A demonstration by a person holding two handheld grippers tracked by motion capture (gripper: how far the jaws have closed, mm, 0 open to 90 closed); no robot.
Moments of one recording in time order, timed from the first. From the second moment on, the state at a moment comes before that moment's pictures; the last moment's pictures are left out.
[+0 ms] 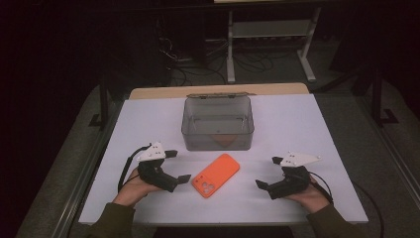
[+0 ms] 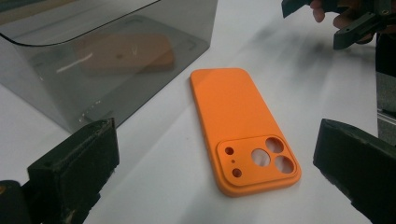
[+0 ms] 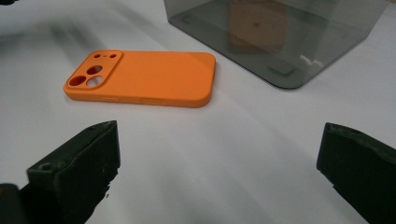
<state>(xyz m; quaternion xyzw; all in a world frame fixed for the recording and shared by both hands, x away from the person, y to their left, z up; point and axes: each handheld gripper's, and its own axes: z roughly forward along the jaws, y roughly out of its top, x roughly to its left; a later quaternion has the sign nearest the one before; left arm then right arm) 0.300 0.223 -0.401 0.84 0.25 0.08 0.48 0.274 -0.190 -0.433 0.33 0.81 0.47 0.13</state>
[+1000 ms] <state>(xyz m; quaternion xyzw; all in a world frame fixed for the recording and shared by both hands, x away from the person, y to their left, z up) 0.311 0.193 -0.395 0.84 0.23 0.08 0.49 0.274 -0.189 -0.435 0.33 0.81 0.46 0.13</state>
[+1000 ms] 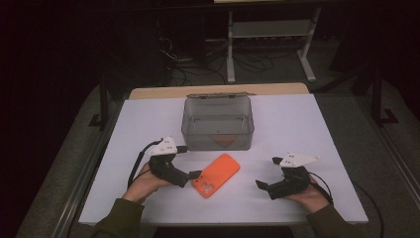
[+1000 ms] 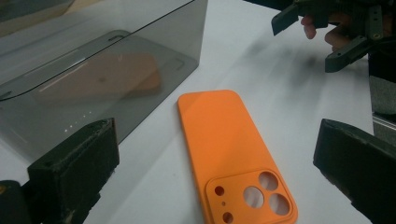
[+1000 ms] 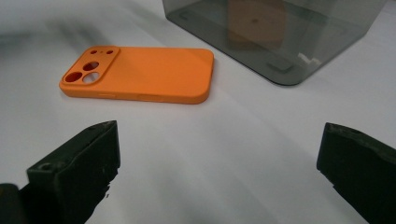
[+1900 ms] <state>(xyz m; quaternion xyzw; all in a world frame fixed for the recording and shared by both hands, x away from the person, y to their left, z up) 0.322 0.163 -0.391 0.84 0.22 0.08 0.49 0.274 -0.189 -0.436 0.33 0.81 0.46 0.13</state>
